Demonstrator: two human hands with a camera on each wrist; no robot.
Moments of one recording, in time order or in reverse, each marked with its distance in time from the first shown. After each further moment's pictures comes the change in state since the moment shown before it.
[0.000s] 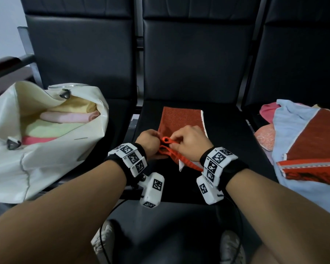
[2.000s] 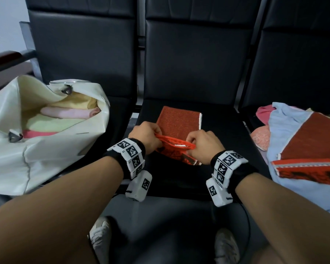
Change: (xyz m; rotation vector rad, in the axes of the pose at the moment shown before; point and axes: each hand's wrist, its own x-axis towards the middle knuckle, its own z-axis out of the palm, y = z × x) left_hand -0.006 0.007 -0.021 0.734 0.111 0.302; right_hand -0.024 0.023 -0.009 -0.086 -0.052 0.252
